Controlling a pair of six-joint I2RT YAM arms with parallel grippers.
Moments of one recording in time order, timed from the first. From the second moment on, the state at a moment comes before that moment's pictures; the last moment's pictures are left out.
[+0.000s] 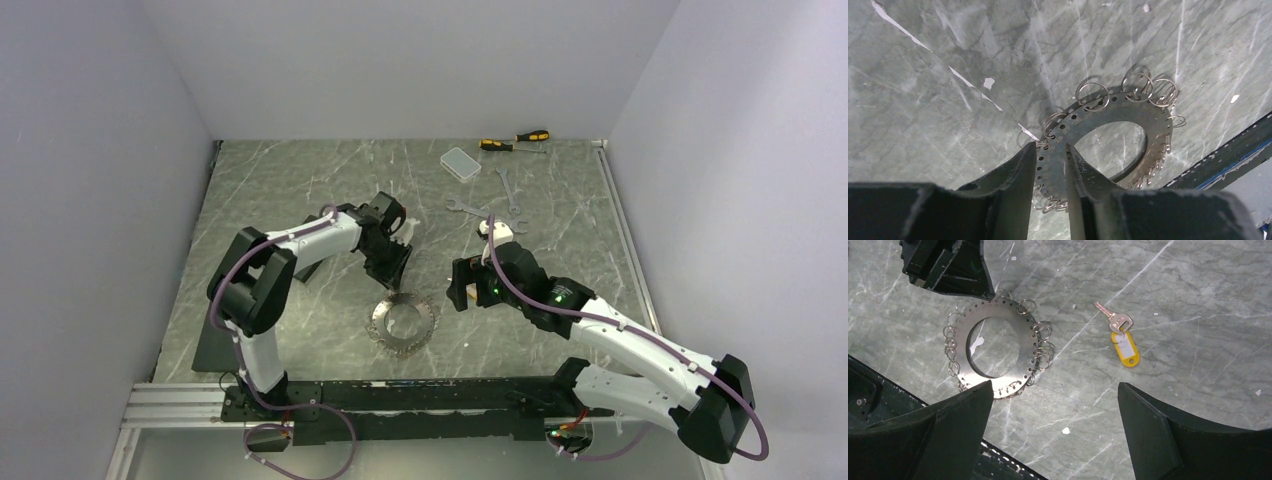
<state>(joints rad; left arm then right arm) -0.61 1.82 1.23 -0.67 0.31 -0.09 0.81 0.95 0.70 -0.42 0.13 0.45</state>
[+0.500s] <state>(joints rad) -0.65 1.86 1.25 -0.67 0.28 -0.08 0.81 0.93 0.70 -0.43 0.13 0.47</state>
